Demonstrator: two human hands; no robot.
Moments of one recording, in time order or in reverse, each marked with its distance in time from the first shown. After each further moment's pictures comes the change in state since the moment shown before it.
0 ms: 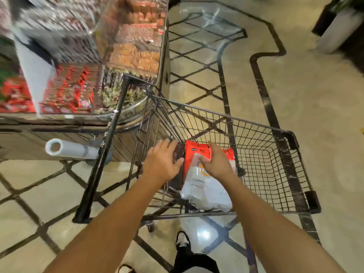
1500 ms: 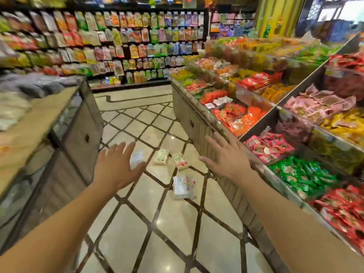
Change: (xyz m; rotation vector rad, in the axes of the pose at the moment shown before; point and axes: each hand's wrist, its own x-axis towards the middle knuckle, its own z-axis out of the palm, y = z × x) left_hand -0.588 -0.787 -0.321 0.331 0.553 -1.321; right_hand -0.194 -0.920 0.533 -0.633 -0.203 -1.495
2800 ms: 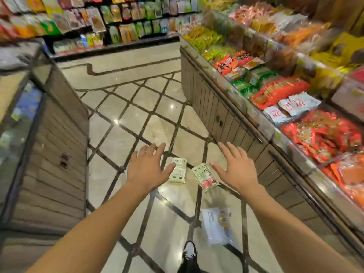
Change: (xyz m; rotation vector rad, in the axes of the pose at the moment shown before) left_hand 0.674 -0.157 0.318 -0.095 -0.365 0.121; right_hand 0.691 -0.069 0.287 0.168 -0.178 0.244
